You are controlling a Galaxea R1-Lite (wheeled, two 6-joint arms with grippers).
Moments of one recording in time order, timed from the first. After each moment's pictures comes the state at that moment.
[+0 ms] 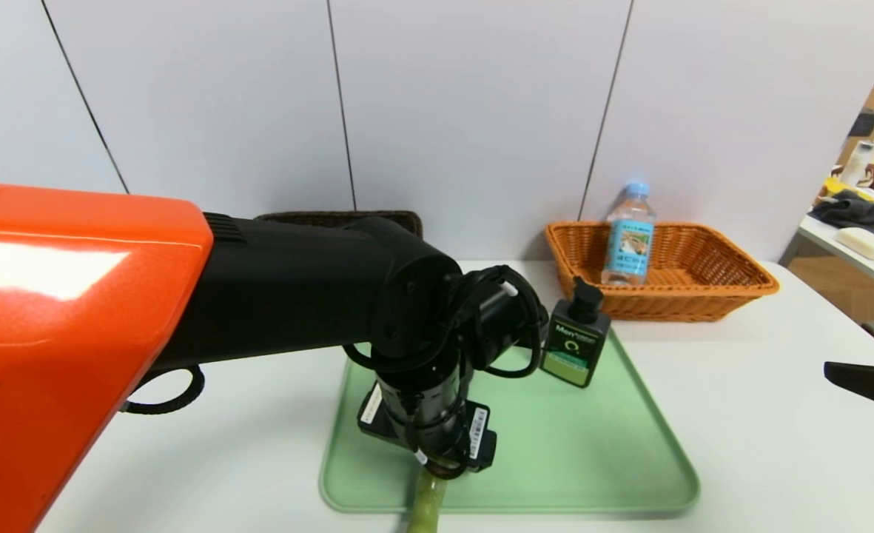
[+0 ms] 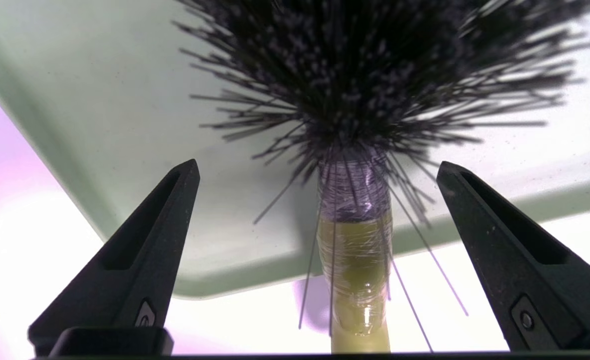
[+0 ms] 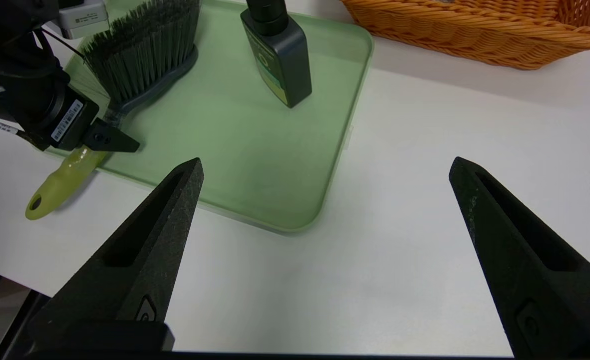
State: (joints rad) left arm -0.92 2.11 -1.74 0.93 0.19 -0.58; right arm 0.30 0.95 -0.96 0.49 0.05 0.05
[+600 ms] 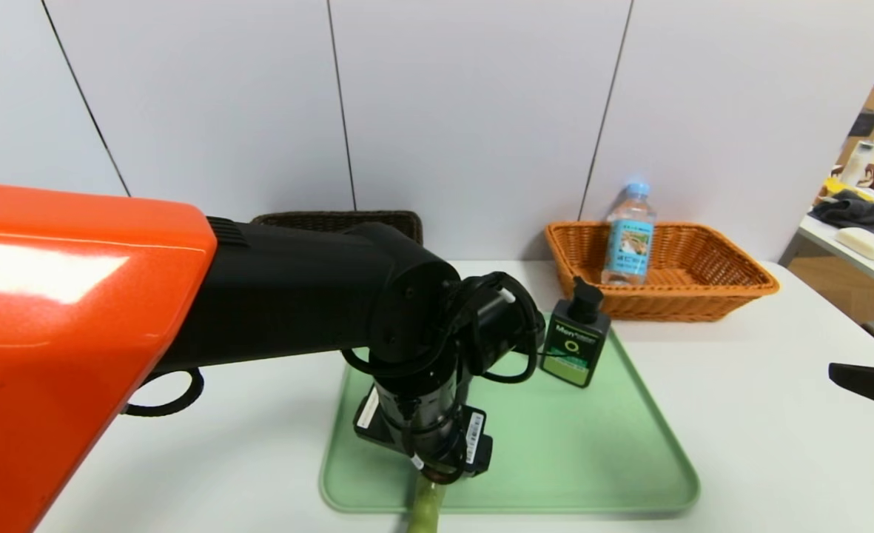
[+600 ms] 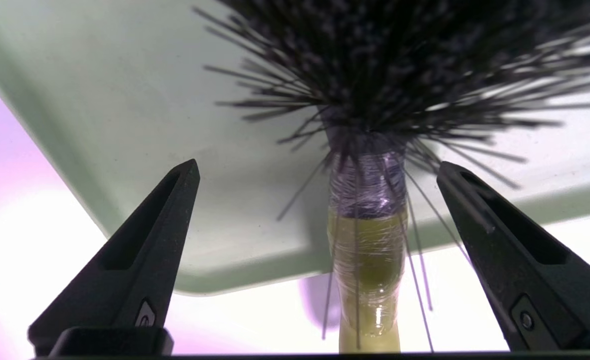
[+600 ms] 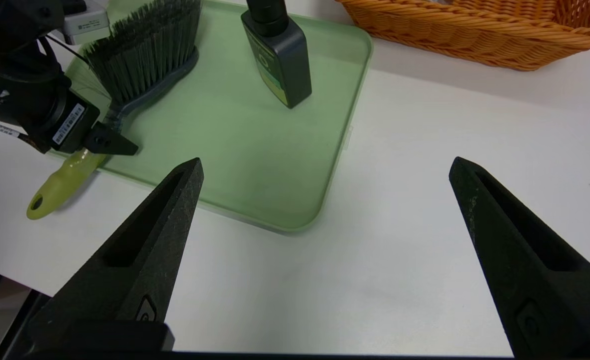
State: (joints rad) left arm -0.92 2.11 -1.72 0.92 0.19 -0.58; right arm 0.30 0.94 -0.96 0.49 0.05 0.05
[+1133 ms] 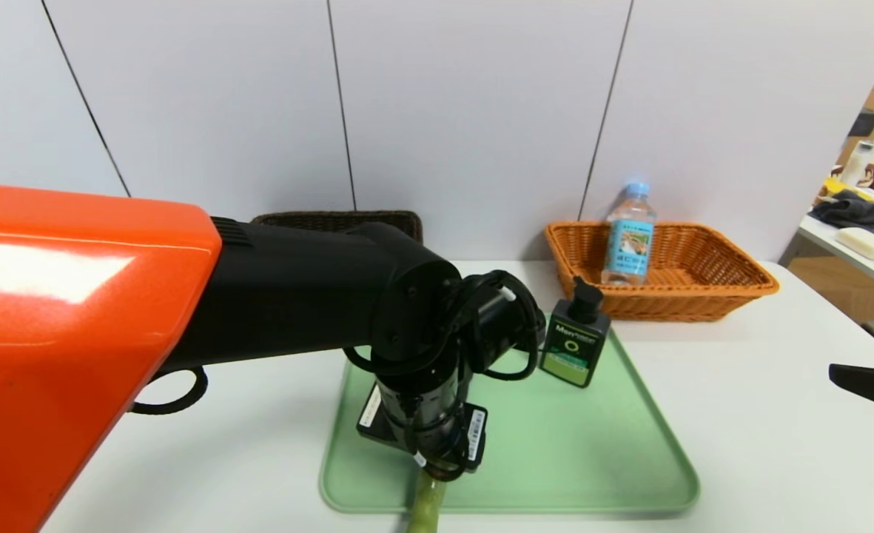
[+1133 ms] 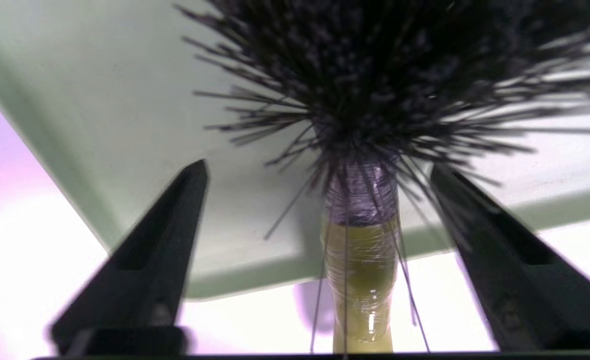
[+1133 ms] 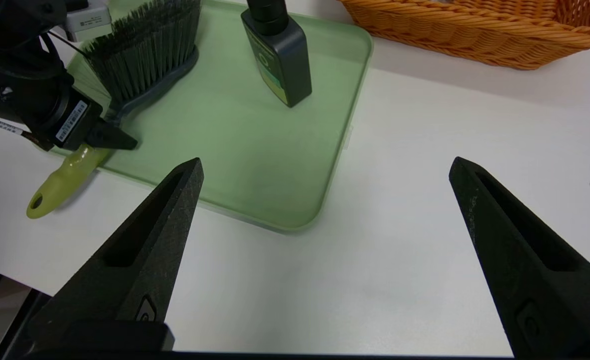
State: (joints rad) left arm -0.92 2.12 -1.73 0.92 0.19 -0.59; right arm 0.30 0.94 -0.95 0.49 0.05 0.05
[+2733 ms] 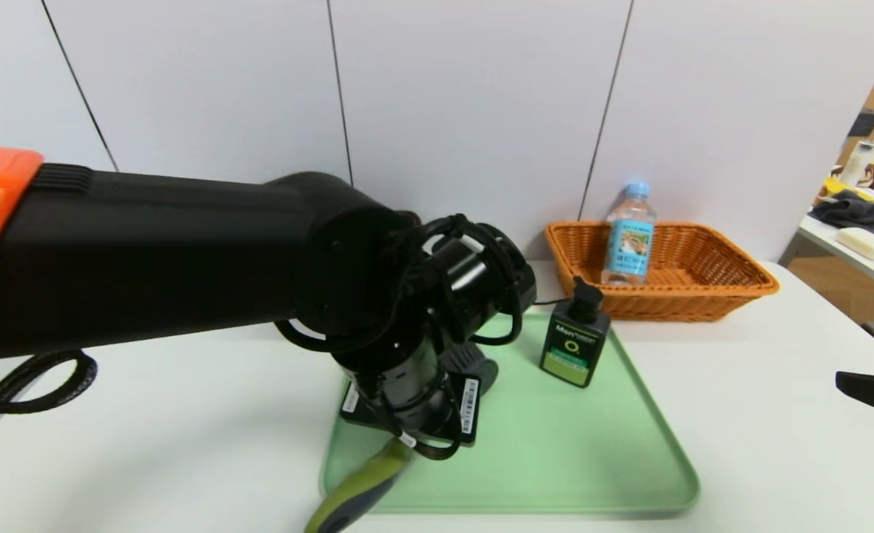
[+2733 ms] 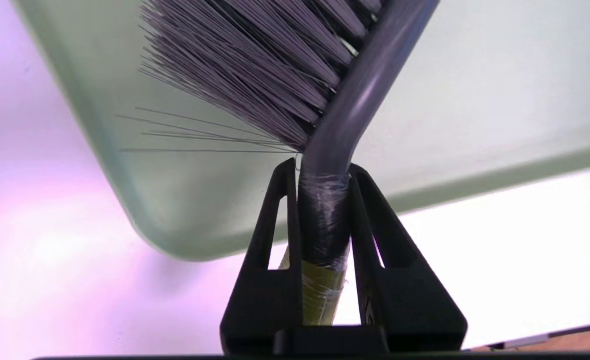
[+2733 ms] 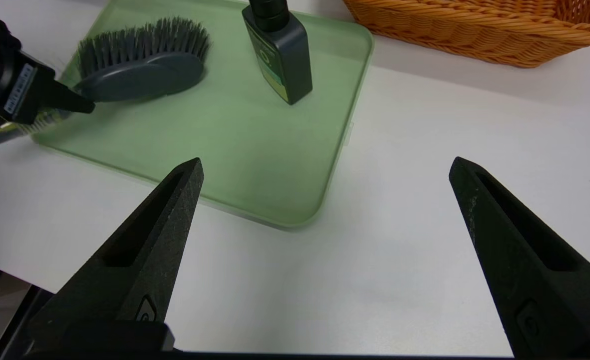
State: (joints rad) left arm -0.92 2.00 -1.71 0.91 0.19 -0.66; right arm 0.30 0.92 -0.94 0.49 0.05 0.05
